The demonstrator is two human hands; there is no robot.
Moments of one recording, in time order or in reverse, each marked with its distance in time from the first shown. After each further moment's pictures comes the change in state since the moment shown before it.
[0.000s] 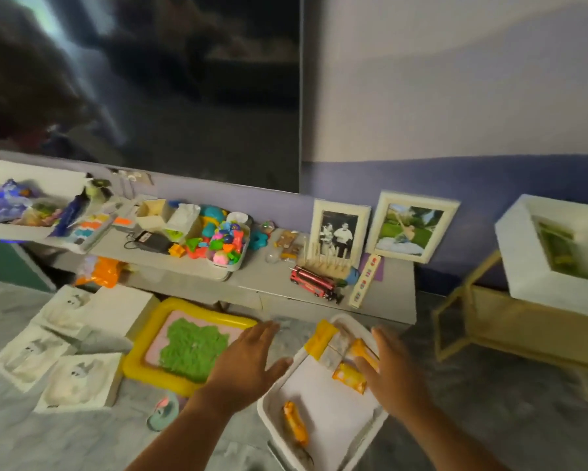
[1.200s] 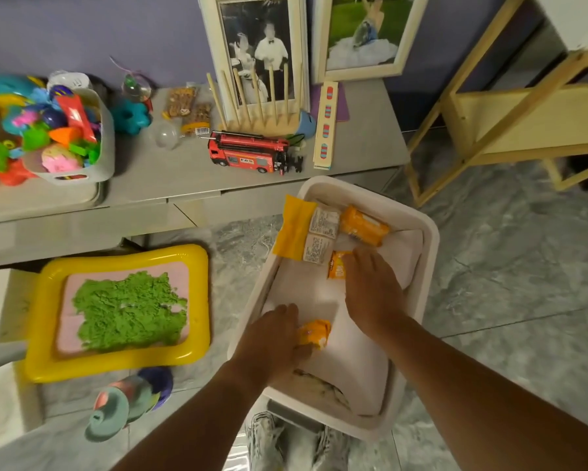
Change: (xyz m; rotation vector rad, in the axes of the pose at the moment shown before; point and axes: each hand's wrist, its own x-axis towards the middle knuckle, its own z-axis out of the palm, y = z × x) left_hand 0.082 -0.110 0.308 0.065 -0.536 0.284; right_hand 0.072 0.104 0.284 -0.434 0.015 0.172
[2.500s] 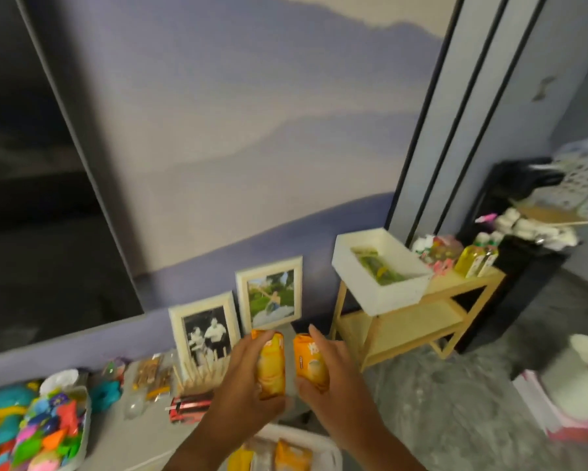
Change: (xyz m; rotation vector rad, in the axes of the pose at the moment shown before) left_hand -0.029 0.202 -0.365 -0.463 0.519 0.520; right_hand -0.042 0.054 -0.392 0.766 0.451 0.052
